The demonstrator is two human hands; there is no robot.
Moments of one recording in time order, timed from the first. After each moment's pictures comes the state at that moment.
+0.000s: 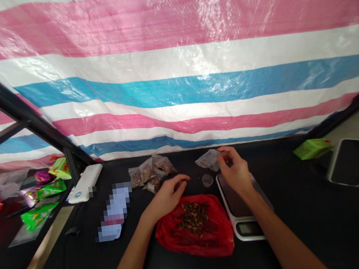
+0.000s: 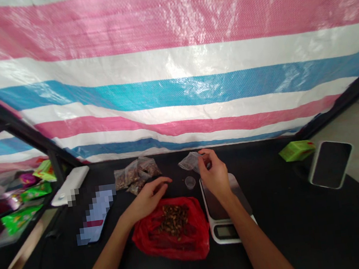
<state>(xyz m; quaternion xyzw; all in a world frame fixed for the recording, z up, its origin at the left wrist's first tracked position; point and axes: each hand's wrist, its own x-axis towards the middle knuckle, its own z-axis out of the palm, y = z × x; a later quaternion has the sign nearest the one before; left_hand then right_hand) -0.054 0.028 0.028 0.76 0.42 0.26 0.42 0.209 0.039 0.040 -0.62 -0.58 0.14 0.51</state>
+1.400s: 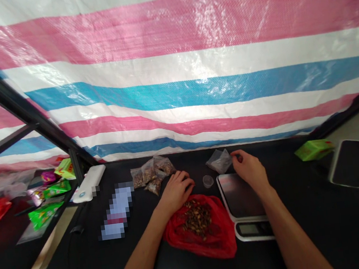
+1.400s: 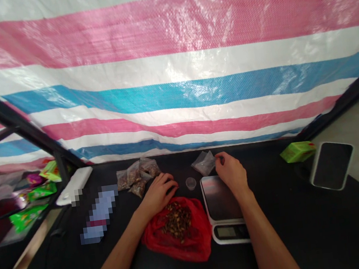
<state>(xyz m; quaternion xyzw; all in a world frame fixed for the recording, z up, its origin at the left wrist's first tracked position) -0.032 0.040 0.003 0.89 0.39 0.20 0.13 0.269 0.048 0.043 -0.81 -0.53 0.11 0.22</state>
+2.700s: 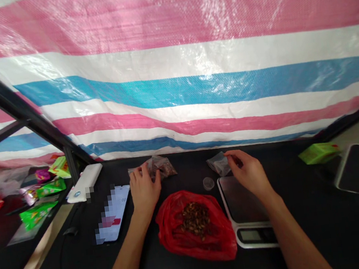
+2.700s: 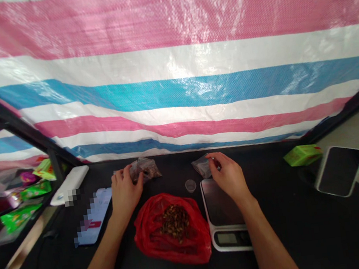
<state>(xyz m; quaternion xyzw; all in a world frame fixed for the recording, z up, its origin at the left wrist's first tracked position) -0.085 0.049 0.018 0.65 0.70 0.27 -0.06 0.255 0.040 0.048 -0.63 -0.67 0.10 0.38</state>
